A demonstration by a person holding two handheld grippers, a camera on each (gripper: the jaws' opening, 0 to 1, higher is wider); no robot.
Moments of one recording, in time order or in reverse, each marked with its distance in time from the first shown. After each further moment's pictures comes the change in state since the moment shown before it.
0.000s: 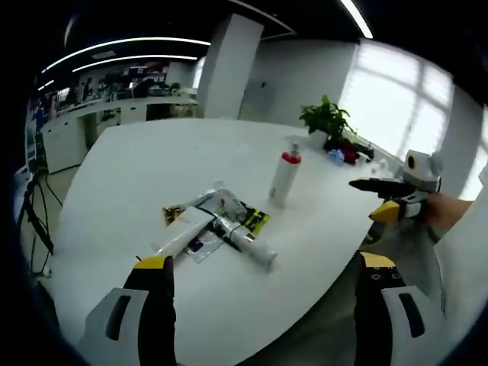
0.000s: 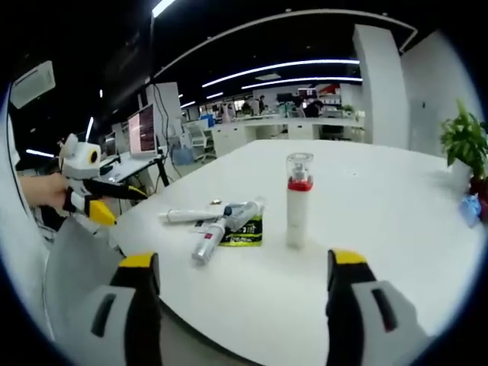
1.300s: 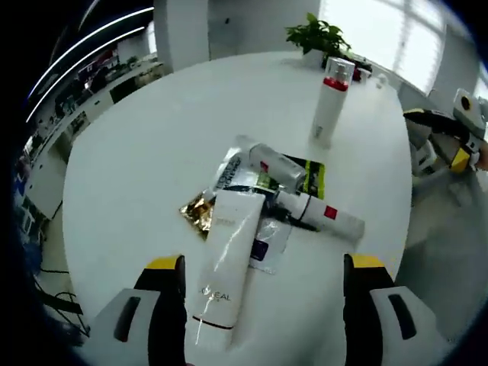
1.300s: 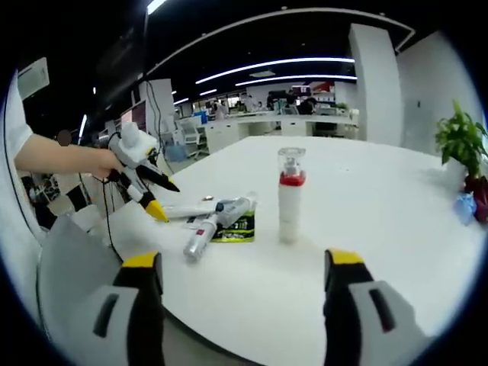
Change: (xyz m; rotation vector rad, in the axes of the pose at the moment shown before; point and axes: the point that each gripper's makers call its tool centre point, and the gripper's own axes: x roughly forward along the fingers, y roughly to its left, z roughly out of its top) left arm 0.089 0.098 -0.012 0.255 0.428 0.001; right arm 0.003 -0.009 -0.008 0.000 0.031 -0.033
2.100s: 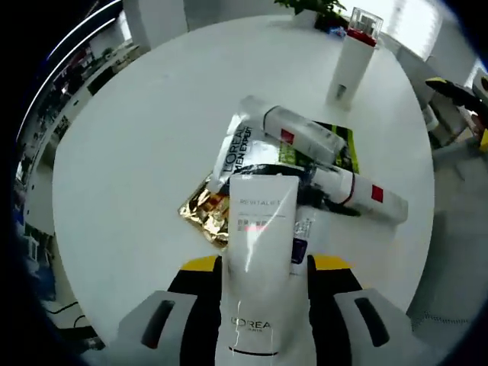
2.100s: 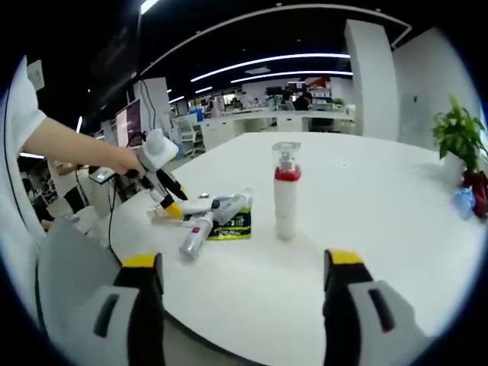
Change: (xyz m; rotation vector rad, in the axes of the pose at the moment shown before) left arm 0.038 0.025 -0.011 0.105 0.195 -0.022; right arm 0.005 -0.006 -0.005 0.024 0.025 -0.015
